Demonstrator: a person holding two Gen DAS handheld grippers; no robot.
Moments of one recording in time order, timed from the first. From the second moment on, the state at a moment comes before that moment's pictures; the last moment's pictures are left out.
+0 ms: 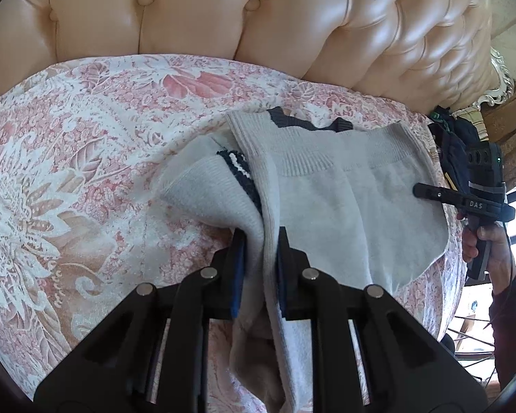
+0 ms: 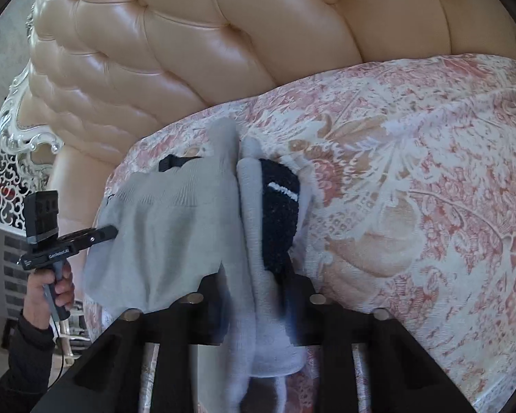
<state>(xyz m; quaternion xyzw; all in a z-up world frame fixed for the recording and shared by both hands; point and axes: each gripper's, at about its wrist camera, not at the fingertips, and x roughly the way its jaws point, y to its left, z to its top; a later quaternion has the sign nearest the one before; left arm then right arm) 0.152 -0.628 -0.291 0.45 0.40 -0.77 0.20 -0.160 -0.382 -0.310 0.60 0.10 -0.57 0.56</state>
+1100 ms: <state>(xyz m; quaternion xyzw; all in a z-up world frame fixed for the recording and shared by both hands) 0.237 -0.574 -0.127 0.37 0.43 -0.78 0.26 -0.105 -0.419 -0.168 0.53 0.13 -0.60 0.58</state>
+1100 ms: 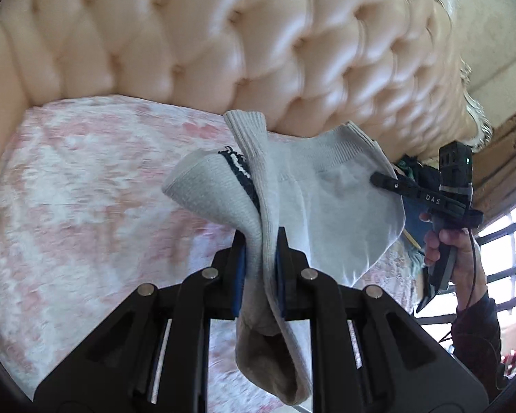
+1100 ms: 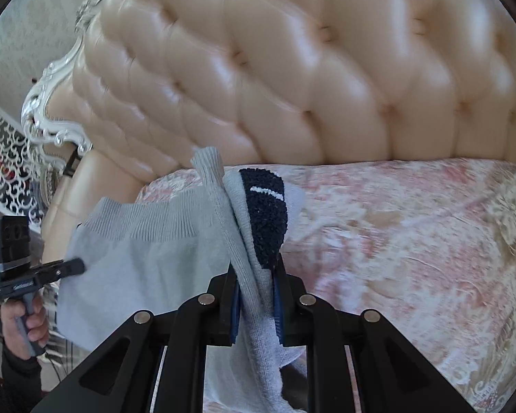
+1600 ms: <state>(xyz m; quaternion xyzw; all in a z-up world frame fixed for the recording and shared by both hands) 0.470 -0.601 -0.092 0.23 0.48 -0.72 0.46 0.115 -0.668 -0.123 0.47 0.24 -0.53 0.67</state>
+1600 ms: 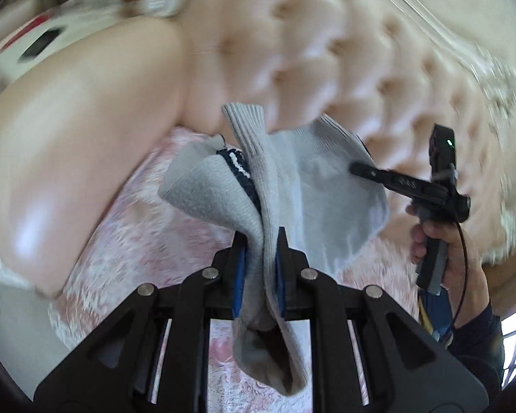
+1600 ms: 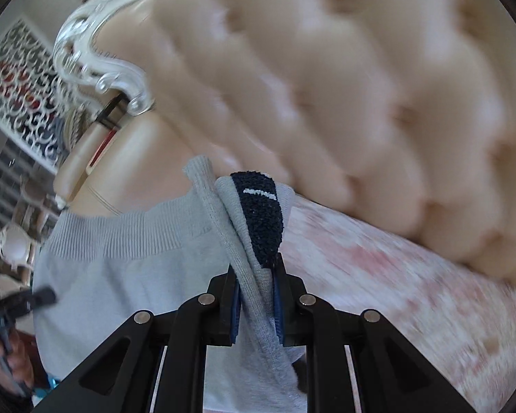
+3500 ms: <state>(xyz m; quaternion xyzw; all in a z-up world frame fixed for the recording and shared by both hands) 0.571 -0.312 -0.083 0.20 0.23 -0.71 0.64 0.331 -0.356 -0.126 0.21 0.25 -0.64 0.70</state>
